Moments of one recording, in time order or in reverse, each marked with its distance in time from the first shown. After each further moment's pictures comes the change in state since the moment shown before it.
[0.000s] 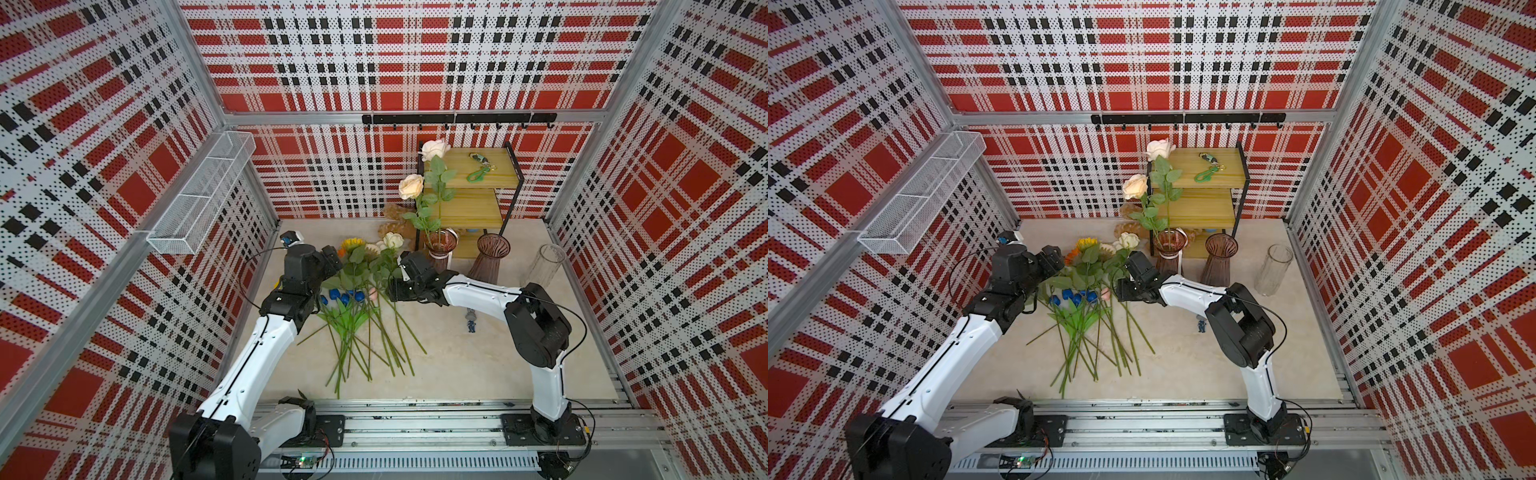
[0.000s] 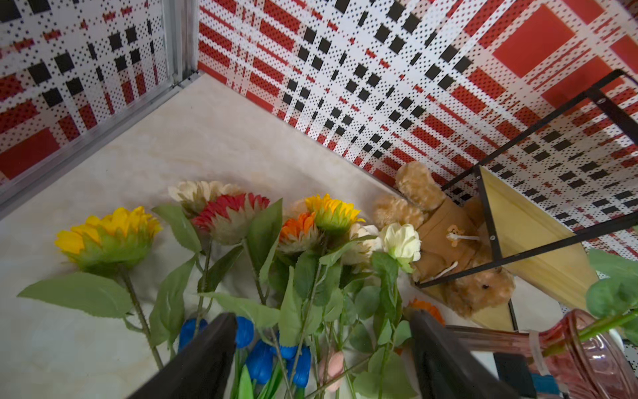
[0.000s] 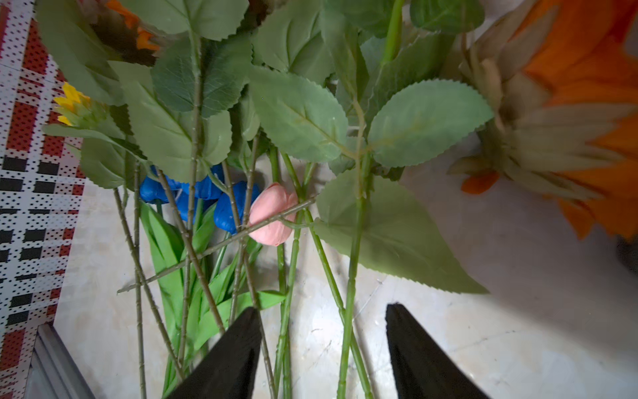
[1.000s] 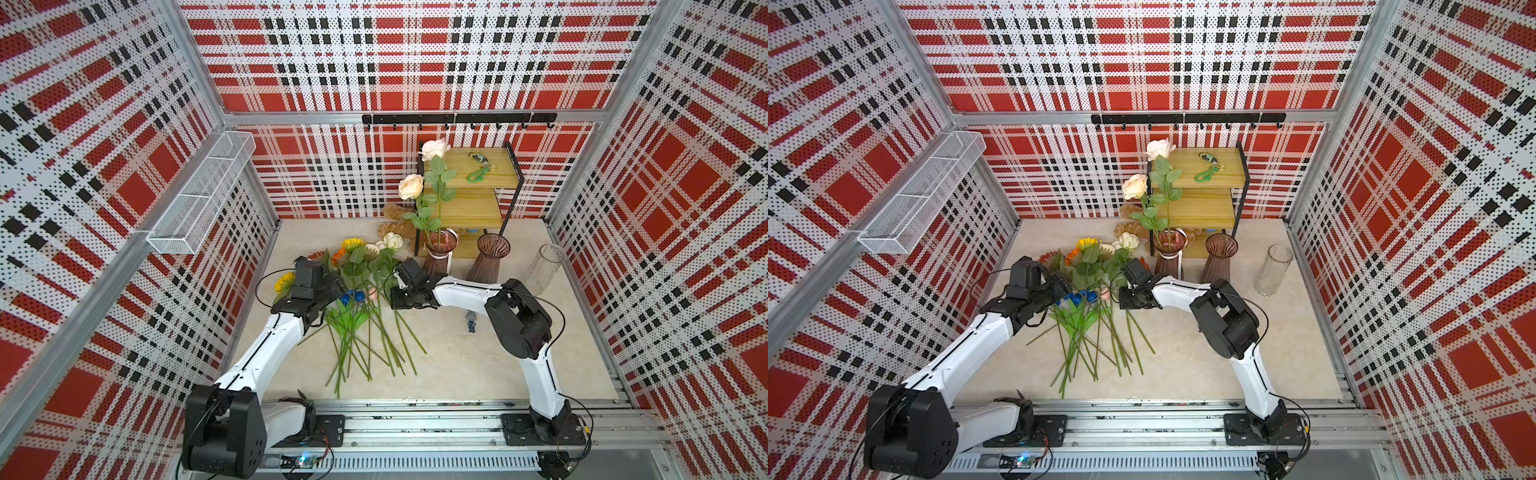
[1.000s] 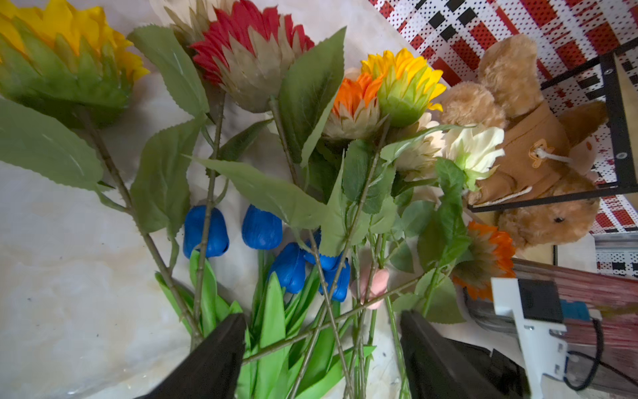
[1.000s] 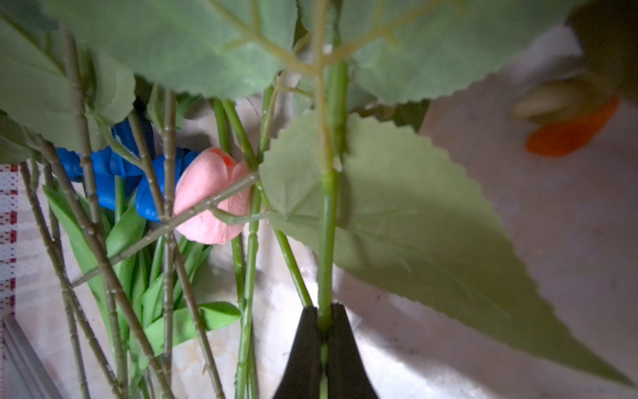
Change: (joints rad) left arm 0.031 0.100 -0.141 -0.047 0.161 -0.092; right arm 0.001 0.116 0.053 -0.038 -0.050 0.004
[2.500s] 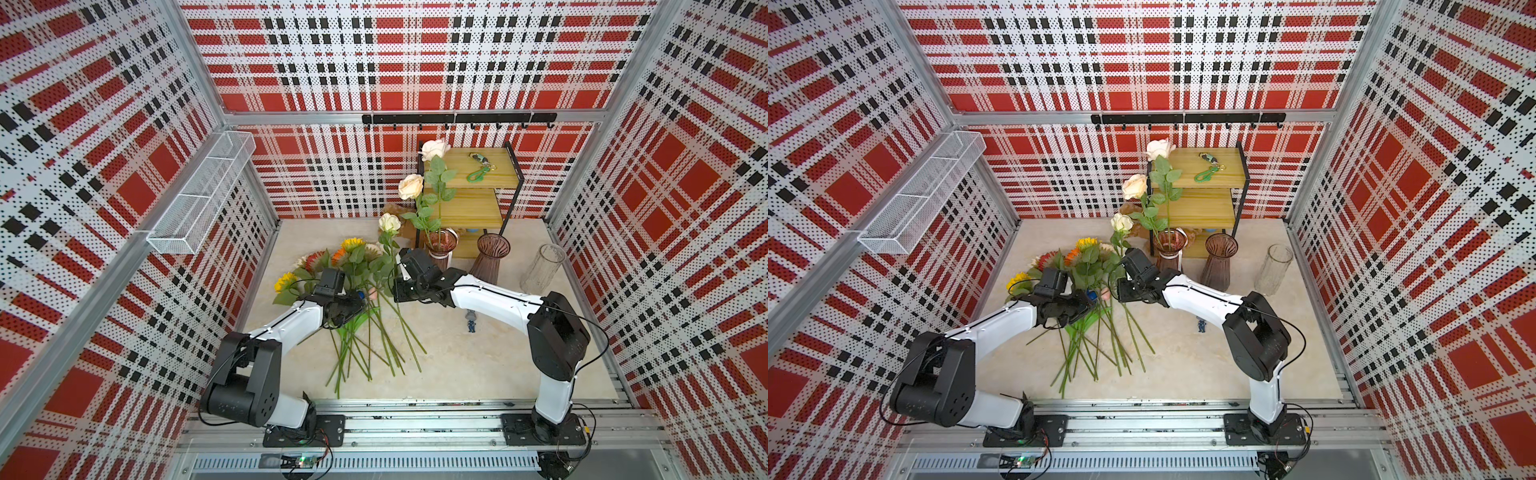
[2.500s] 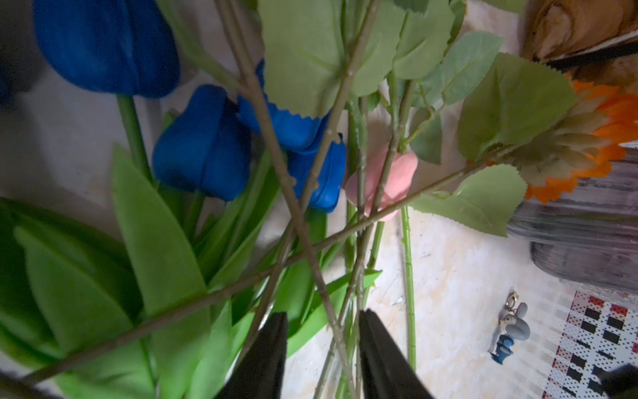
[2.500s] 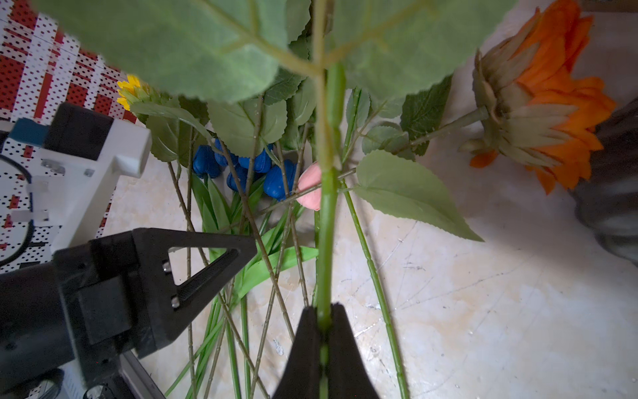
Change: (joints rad) left arm -0.106 0.240 -0.017 0.013 0.241 -0.067; right arm 0.043 -0.266 -0.060 -0.067 0.077 -0.029
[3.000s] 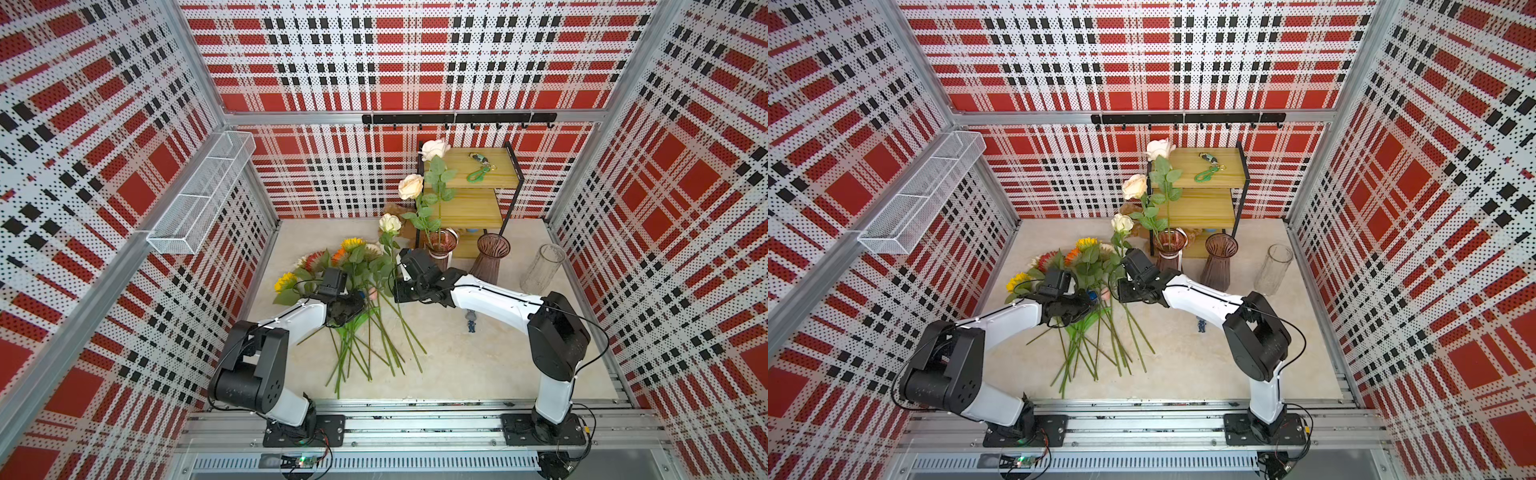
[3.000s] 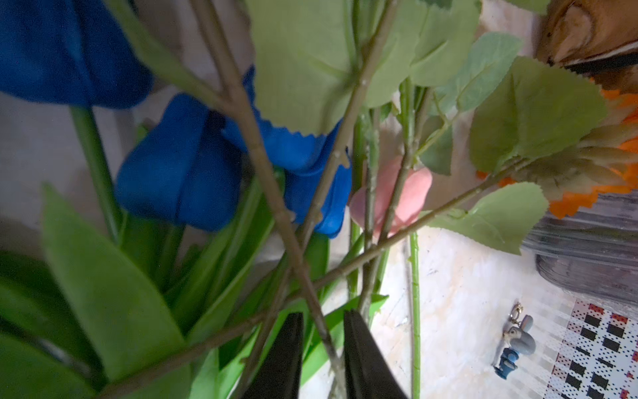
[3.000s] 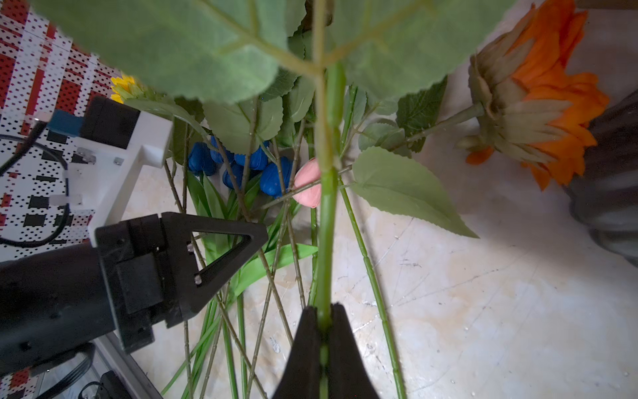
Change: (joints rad) left arm 0.000 0.077 0.000 0.069 0.013 -0.012; right arm 0.000 -0.001 0.000 -0.014 0.005 -0.005
